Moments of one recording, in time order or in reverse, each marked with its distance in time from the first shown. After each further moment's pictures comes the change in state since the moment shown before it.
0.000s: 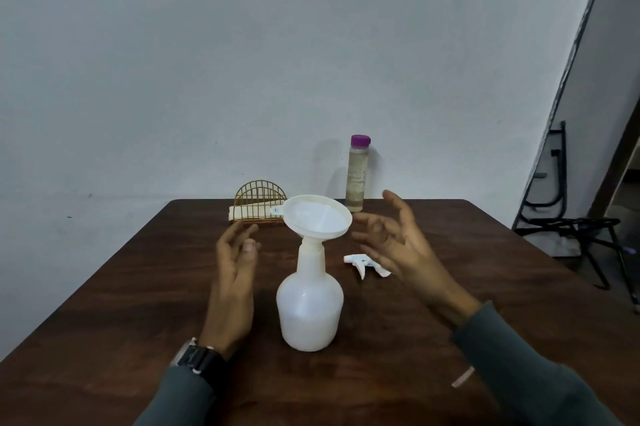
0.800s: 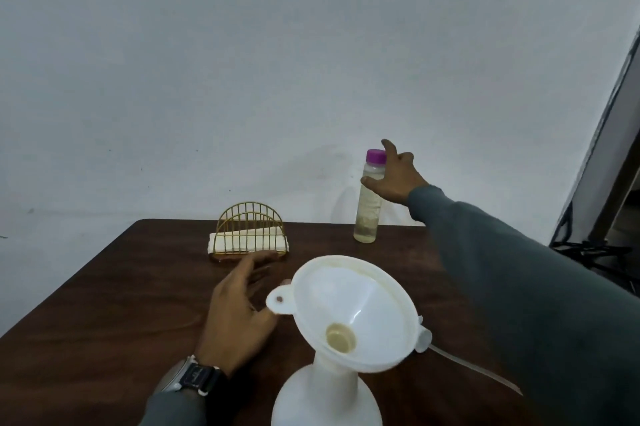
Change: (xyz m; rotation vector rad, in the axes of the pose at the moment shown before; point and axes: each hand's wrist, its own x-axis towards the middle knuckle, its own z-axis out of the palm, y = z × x) left_hand 0.094 -0.056 0.016 0.405 -0.082 0.122; right_hand 0.291 0.052 -0.052 -0.968 0.130 0.112
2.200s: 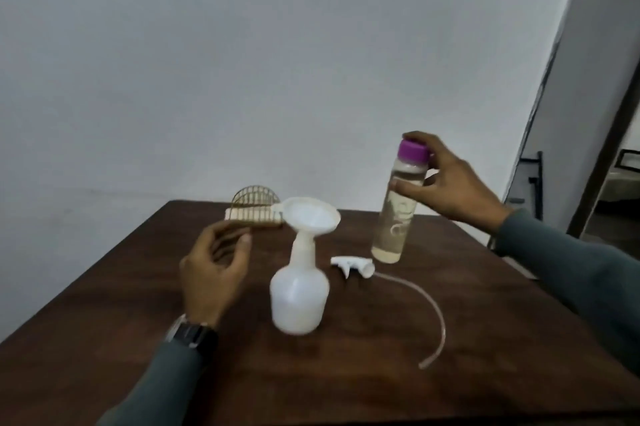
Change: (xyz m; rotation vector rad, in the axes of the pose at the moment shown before) left_hand -0.104 0.084 -0.058 -0.163 0.412 0.015; right_hand -0.260 -0.015 -0.156 0.164 0.167 -0.391
